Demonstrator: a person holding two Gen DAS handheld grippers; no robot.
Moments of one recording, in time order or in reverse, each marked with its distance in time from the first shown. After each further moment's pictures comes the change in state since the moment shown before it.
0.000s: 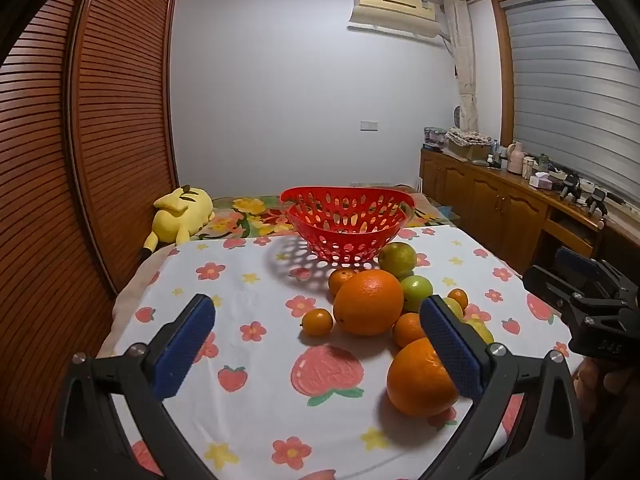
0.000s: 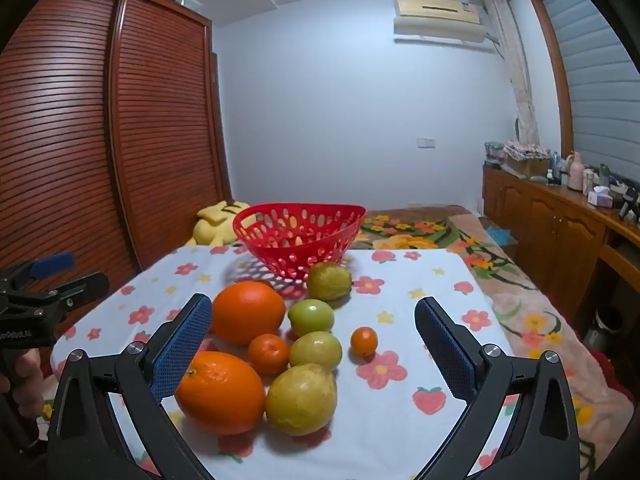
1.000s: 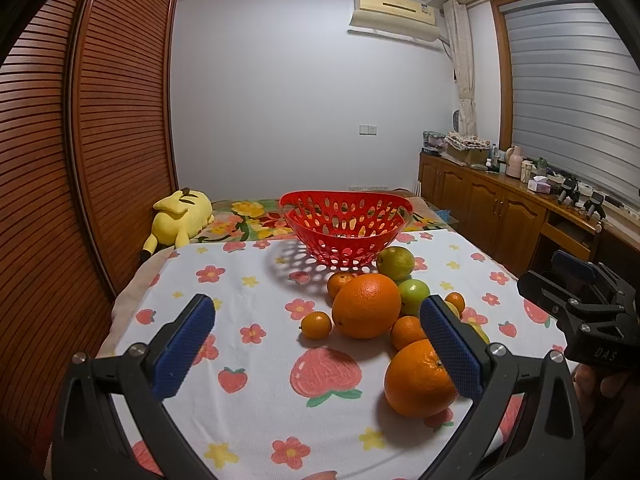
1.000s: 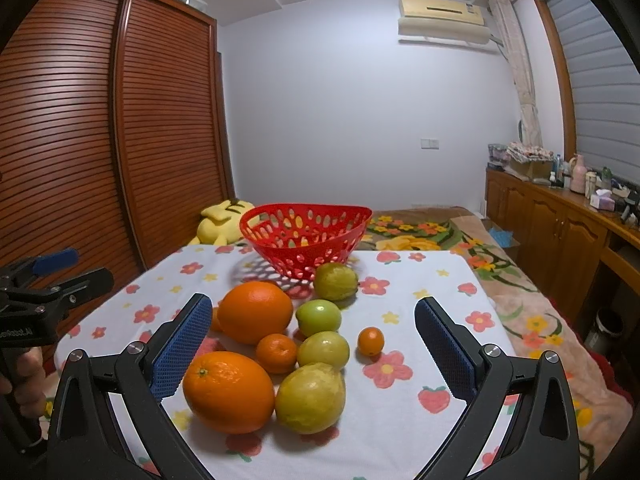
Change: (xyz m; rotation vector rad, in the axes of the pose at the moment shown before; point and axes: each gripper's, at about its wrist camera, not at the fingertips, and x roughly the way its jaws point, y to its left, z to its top) left arm -0.007 -0.001 0.005 -0.002 -0.009 -0.012; right arm -0.001 0.007 -0.001 -0.005 -0.016 0.007
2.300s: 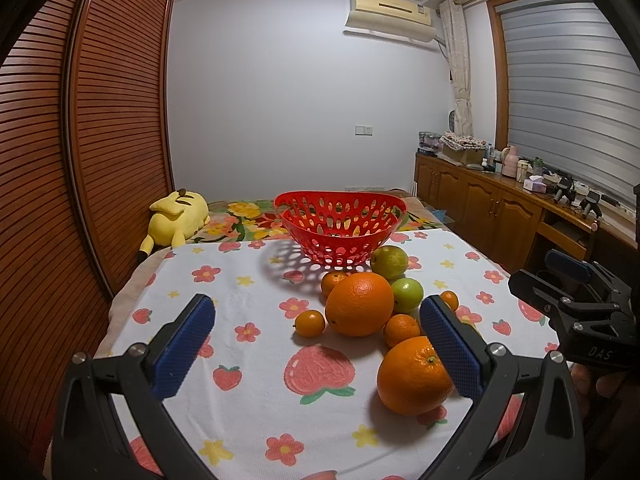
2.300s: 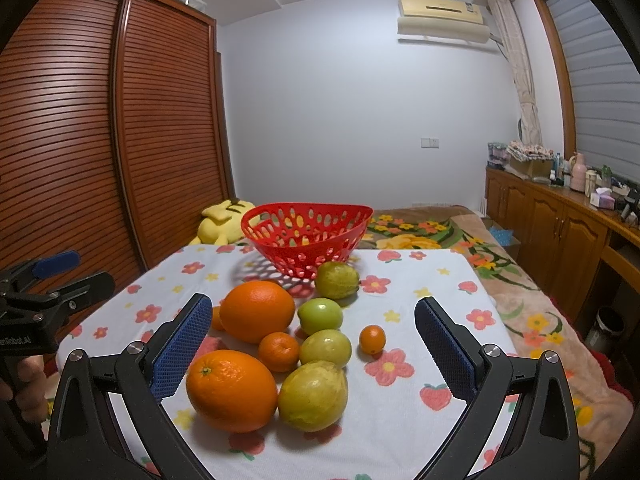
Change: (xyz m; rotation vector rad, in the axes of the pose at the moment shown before) left arm -0.003 -0.006 -0.002 0.004 -0.005 -0.007; right arm 0.000 -0.001 0.001 0.002 0.003 0.001
